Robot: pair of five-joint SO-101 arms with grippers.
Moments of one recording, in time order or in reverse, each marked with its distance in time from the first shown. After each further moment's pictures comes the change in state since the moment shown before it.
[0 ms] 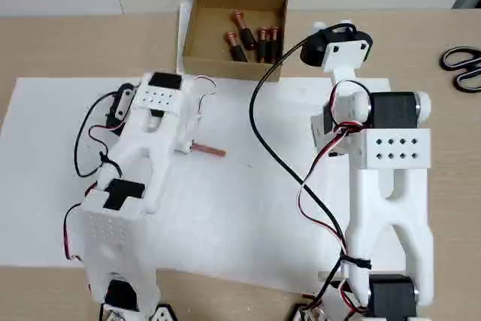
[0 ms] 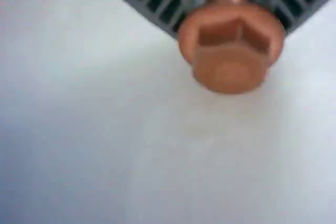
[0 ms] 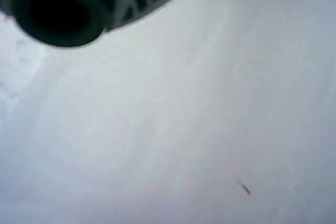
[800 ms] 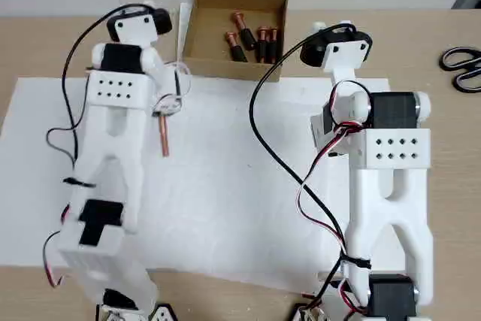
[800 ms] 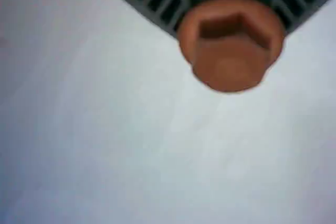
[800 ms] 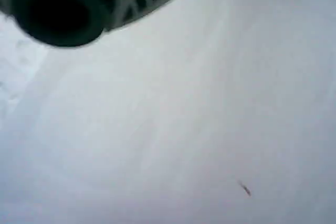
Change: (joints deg) left arm -5.1 -17.2 -6.2 14.0 -73.7; right arm -0.1 0.0 0.0 0.0 0.0
